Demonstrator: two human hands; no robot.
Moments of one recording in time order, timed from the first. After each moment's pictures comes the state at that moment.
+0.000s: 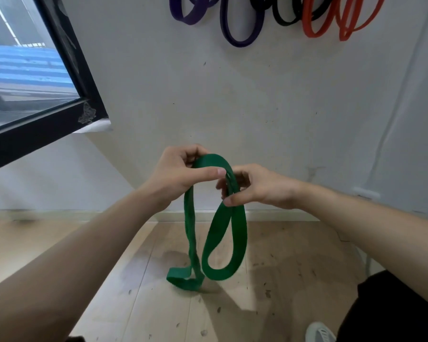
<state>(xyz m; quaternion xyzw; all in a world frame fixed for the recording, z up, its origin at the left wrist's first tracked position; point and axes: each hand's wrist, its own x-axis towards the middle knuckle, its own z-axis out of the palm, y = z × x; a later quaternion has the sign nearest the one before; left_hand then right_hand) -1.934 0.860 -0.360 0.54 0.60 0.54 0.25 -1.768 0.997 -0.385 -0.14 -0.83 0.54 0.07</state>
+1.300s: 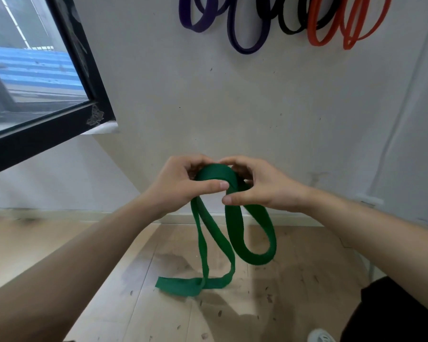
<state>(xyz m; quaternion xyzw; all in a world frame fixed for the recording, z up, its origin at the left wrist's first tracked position) -1.933 0.843 -0.360 0.57 0.61 0.50 0.21 -1.764 0.980 -0.370 -0.13 -0.86 0.47 0.15</state>
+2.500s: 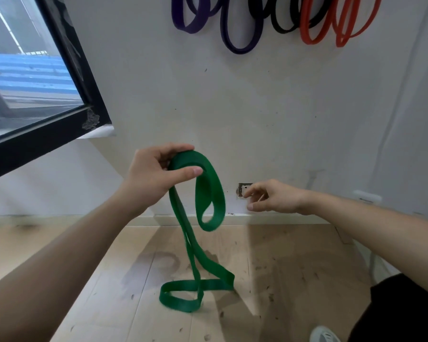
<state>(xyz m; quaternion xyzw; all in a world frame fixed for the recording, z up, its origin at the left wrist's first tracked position) -1.952 0.828 -0.346 0.50 0.66 0.54 0.15 -1.749 1.038 -0.431 -0.27 -0.86 0.42 0.02</state>
